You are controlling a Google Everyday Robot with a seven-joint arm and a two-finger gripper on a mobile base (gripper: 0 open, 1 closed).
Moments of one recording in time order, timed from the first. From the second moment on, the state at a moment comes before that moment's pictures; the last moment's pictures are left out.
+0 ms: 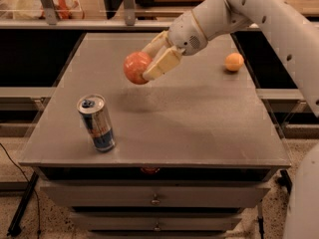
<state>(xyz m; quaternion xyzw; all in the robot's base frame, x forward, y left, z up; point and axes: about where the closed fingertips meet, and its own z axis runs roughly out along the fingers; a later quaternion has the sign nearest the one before) 0.612 0.009 0.927 -0.66 0.60 0.32 0.34</state>
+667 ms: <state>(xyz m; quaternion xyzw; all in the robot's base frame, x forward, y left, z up) 0.565 0.029 0.906 -0.67 0.58 0.34 0.31</state>
